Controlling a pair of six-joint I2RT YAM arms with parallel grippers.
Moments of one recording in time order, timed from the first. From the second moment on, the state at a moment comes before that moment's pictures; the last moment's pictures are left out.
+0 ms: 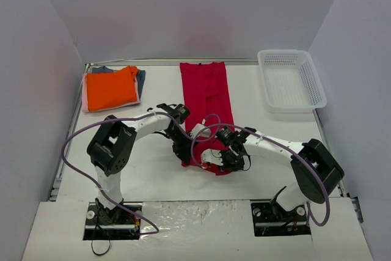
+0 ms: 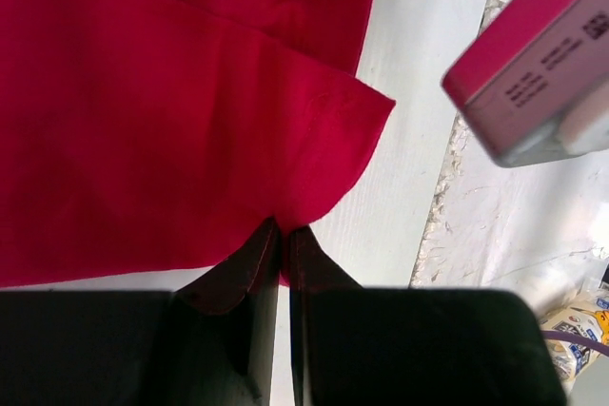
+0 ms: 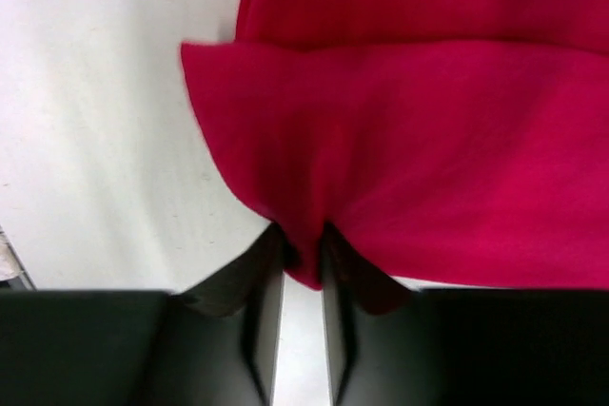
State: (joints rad) left arm -0.66 1.89 1.28 -0.90 0.78 0.56; right arm 0.74 1.49 0.76 -0.73 -0.17 -0.93
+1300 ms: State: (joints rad) left arm -0.65 1.67 1.24 -1.16 0.88 0.75; right arm 0.71 1.33 1.01 -1.13 -0.37 -0.96
